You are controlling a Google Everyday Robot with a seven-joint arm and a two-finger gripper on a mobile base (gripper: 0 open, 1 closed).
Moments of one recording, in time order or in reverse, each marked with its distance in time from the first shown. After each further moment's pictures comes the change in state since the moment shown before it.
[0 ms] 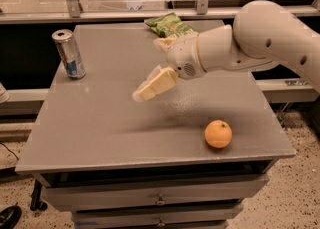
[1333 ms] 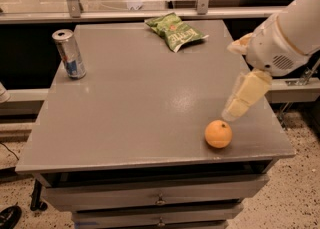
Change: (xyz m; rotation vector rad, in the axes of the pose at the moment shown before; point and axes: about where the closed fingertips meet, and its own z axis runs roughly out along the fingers) arm 0.069 0.024 -0.187 0.051 0.618 -0.022
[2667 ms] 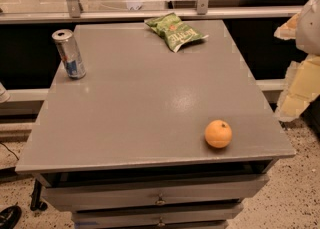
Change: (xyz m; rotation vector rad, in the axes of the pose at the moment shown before) arm 0.038 0.014 -0.082 0.066 0.283 0.006
